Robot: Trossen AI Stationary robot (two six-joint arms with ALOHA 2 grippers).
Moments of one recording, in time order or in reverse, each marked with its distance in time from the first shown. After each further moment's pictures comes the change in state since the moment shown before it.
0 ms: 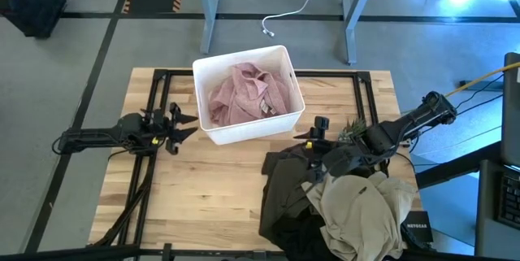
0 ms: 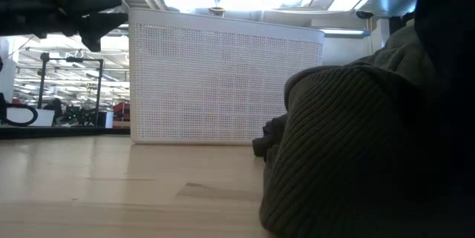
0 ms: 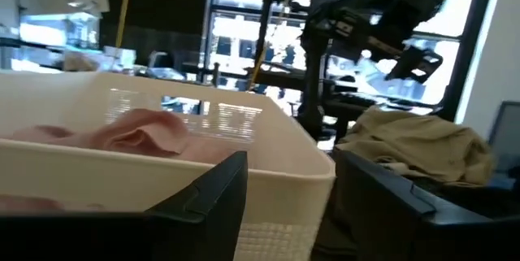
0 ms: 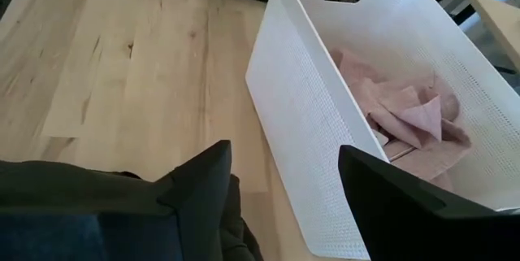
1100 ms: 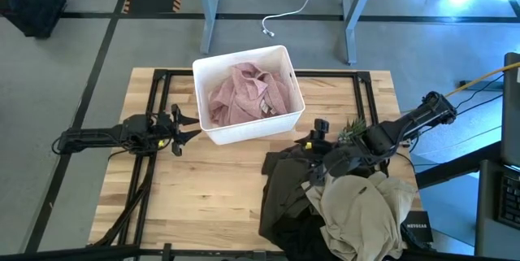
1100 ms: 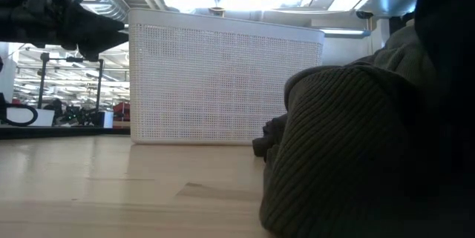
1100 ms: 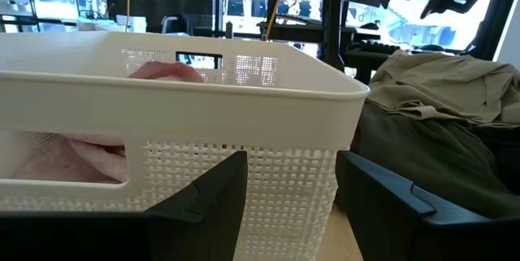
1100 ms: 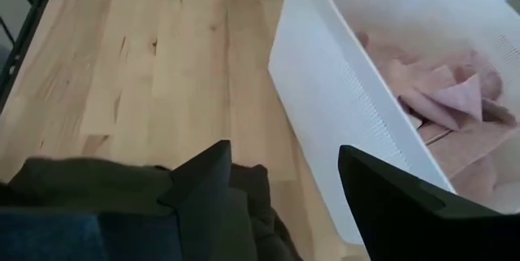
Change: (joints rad) left arm 0.000 0.005 0.000 -0.146 -0.024 0.056; right arm 0.017 0.000 0.000 -0.027 -0.074 0.095
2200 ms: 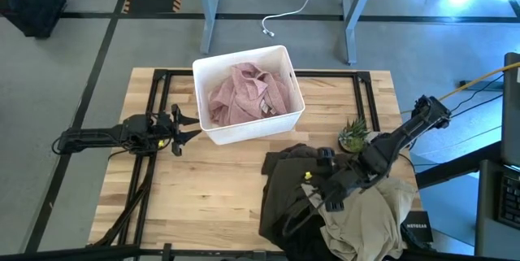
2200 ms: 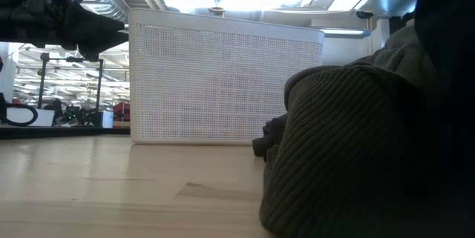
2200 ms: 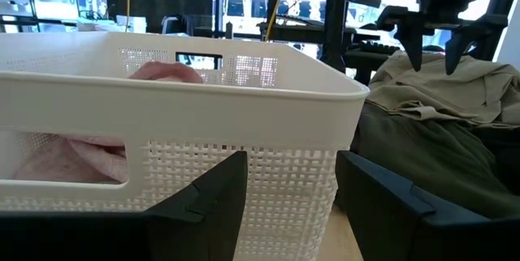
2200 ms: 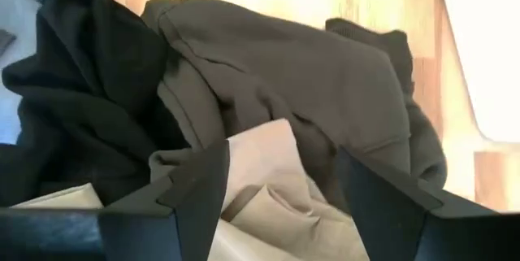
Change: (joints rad) left arm 0.000 0.000 0.000 0.000 0.000 0.000; right arm 0.127 0.095 0.000 -0.223 -0.338 0.248
